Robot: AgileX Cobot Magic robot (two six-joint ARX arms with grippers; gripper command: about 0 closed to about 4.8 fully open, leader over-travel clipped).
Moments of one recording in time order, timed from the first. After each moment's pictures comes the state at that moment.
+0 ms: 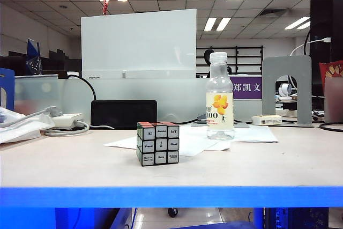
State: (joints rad) left arm -0.48 0.00 0.56 -0.63 -0.41 -0.16; right arm 0.05 0.62 1.18 -0.76 0.06 0.21
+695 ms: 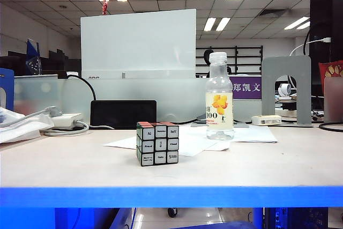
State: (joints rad) left arm -0.48 0.00 0.53 -0.51 -0.51 -0.13; right arm 0.05 0.22 0.68 -0.75 0.16 0.30
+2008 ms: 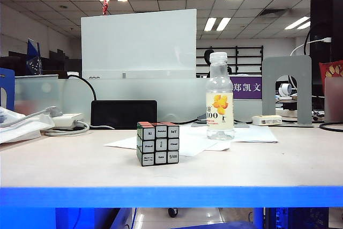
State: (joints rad) left arm -0.48 0.00 0.49 -0.47 -0.52 -0.12; right arm 0.05 0.20 0.49 -0.30 0.09 0.18
